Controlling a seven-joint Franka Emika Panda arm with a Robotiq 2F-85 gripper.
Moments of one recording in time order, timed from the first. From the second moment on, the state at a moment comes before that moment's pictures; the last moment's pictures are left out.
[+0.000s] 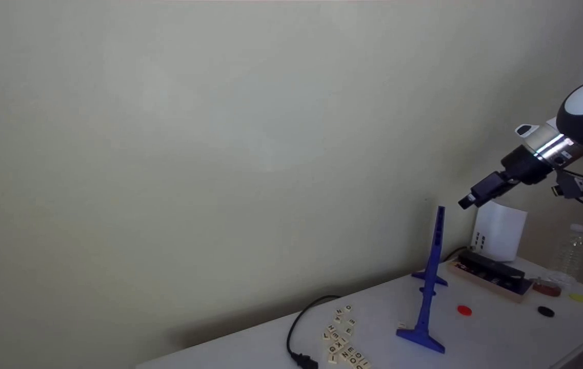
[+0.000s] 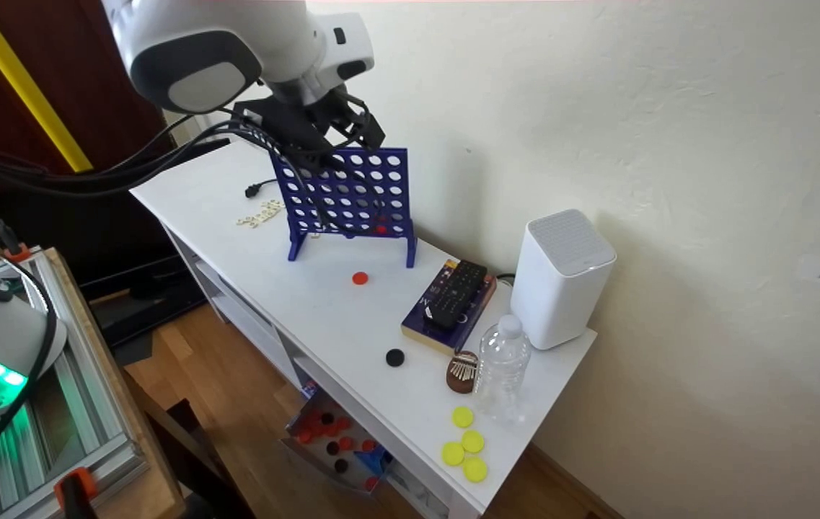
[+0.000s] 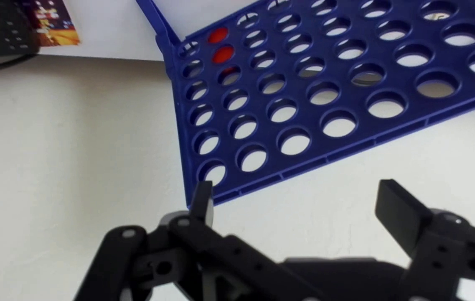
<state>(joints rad) -1.81 0.56 1.42 -2.61 -0.14 3.09 -0.60</state>
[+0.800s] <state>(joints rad) -1.90 0.26 1.50 -2.62 -0.16 2.79 -0.44</state>
